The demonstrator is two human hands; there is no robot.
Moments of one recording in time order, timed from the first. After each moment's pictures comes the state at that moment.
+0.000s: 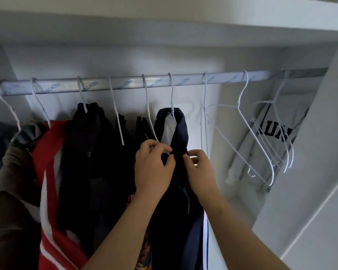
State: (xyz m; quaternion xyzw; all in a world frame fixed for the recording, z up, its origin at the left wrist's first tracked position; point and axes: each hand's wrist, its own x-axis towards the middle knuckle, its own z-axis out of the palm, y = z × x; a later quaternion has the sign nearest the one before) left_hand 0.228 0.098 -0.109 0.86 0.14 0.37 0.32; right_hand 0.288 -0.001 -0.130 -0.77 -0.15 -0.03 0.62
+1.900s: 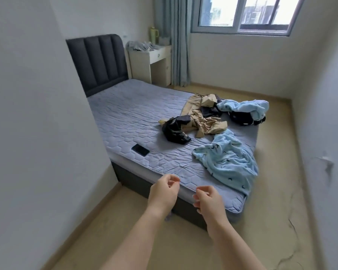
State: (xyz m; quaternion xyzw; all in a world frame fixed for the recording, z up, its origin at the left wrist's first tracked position) left_hand -0.541 -0.866 -0.237 0.54 -0.68 -0.43 0.26; right_hand -0.651 -0.806 -0.261 -0.23 0.71 -0.53 0.40
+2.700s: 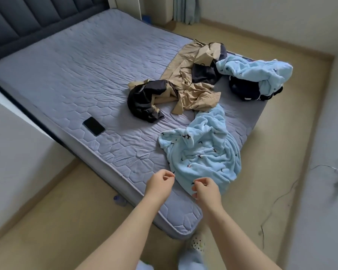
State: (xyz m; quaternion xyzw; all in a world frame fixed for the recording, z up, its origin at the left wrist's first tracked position) left_hand -0.937 -1.040 -0.359 0.65 -0.54 -0.51 0.12; right_hand -1.055 -0.985 -0.371 -0.16 0.78 -0.38 0.47
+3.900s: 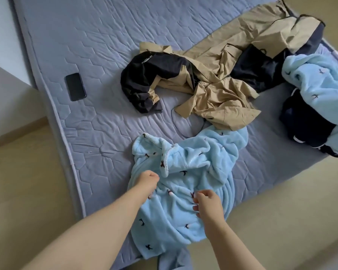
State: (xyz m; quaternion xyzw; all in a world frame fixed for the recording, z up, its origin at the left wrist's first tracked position) left_hand -1.136 -1.257 -0.547 0.81 -0.15 -0.55 0.12; right_hand -1.307 -1.233 -0.498 -0.24 0.76 -0.12 0.60
